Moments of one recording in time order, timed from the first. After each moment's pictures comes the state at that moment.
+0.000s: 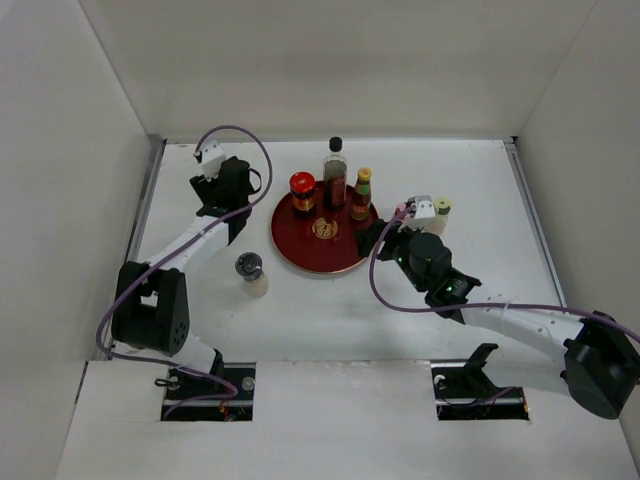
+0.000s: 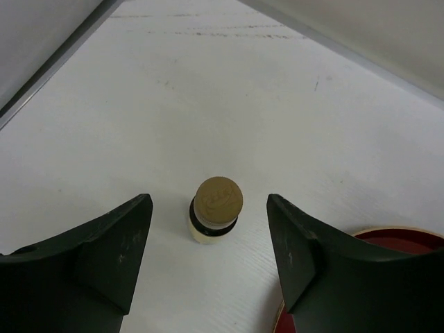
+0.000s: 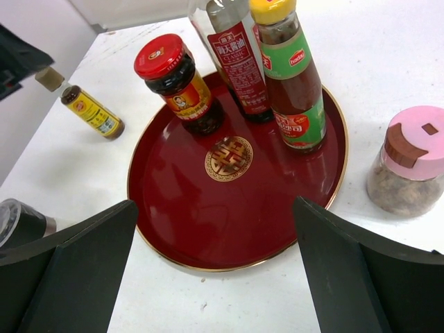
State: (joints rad) left arm -0.26 1.51 1.01 0.04 -0.69 -0.46; right arm 0.78 1.13 0.57 0.41 0.37 0.45
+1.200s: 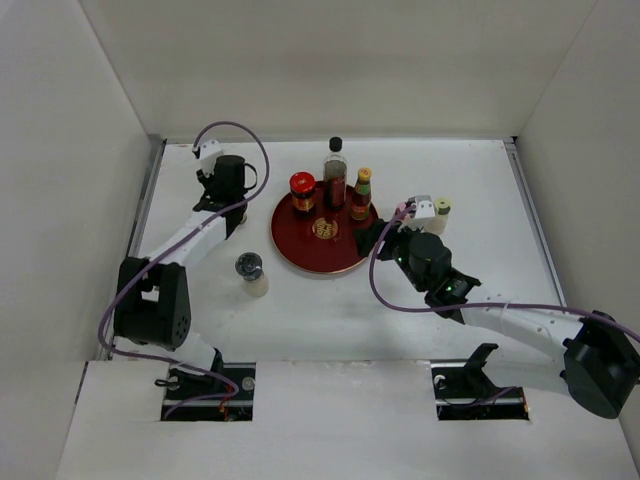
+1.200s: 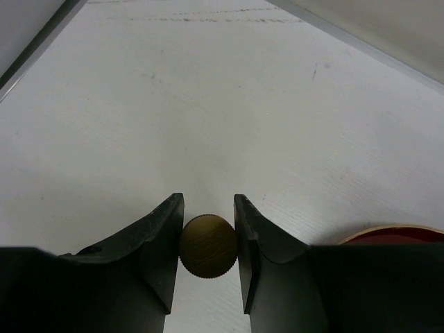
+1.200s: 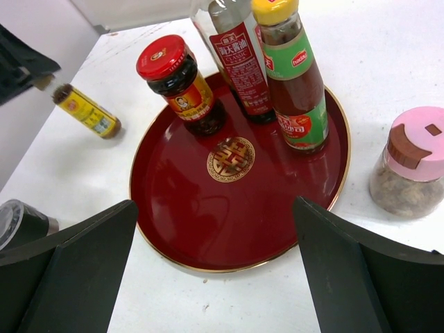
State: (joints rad) left arm -0.21 1.58 1.06 0.02 -0.59 -0.45; right arm 0.78 1.14 0.57 0.42 0.37 0.45
